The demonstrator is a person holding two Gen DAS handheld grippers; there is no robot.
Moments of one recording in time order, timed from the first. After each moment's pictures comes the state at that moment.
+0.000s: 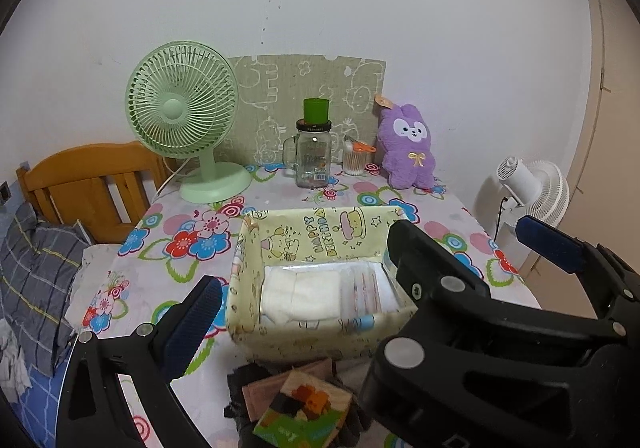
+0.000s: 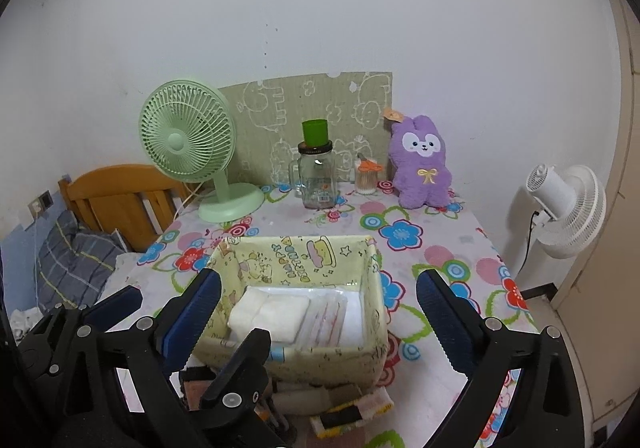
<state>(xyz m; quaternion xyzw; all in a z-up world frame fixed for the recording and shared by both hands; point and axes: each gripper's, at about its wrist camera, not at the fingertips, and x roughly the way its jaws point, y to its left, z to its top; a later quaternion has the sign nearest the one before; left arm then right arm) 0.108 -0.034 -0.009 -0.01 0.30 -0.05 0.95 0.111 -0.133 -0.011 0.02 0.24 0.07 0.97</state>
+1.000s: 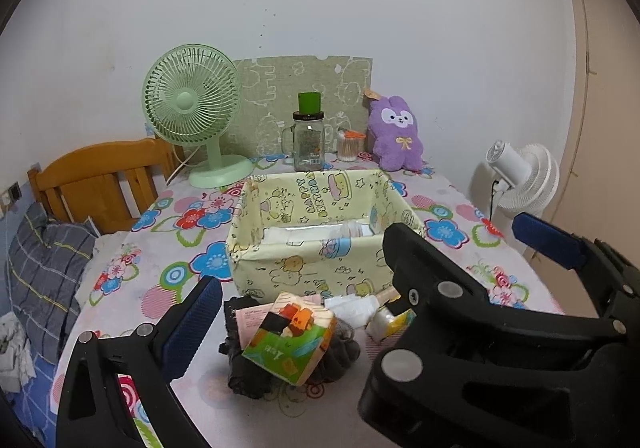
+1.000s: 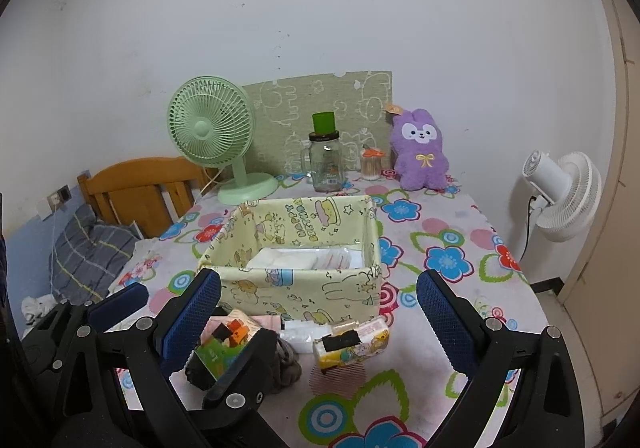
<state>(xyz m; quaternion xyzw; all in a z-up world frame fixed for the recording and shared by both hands) 0.036 -0.049 -0.034 0.01 0.28 -0.04 0.96 0.039 -0.147 -0.043 0.02 0.22 0.09 0.97</state>
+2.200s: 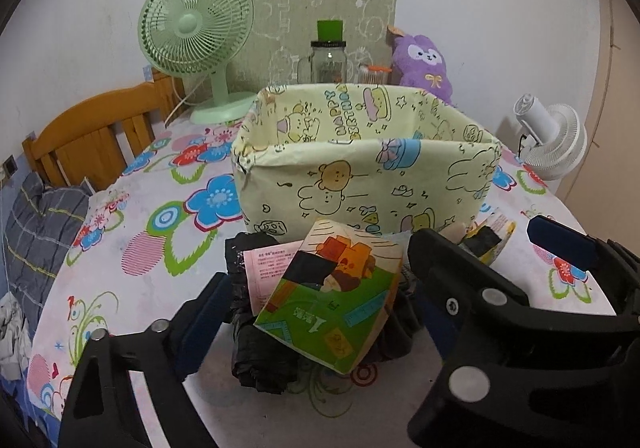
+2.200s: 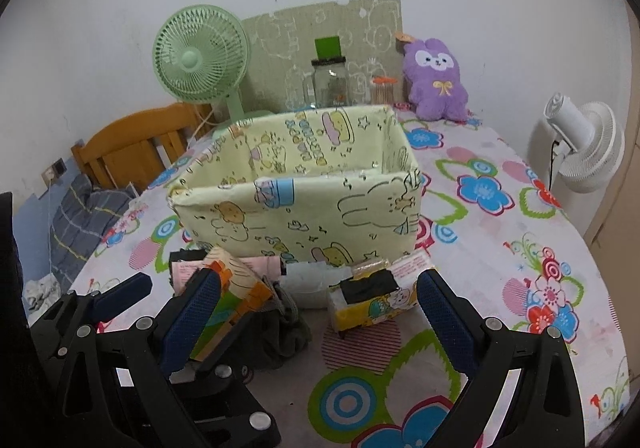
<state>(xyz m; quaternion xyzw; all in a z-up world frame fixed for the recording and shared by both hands) 0.075 -0.023 -0.109 0.01 0.36 -0.03 0.93 0.084 -0.129 -0.118 0.04 0.32 0.10 0.94</state>
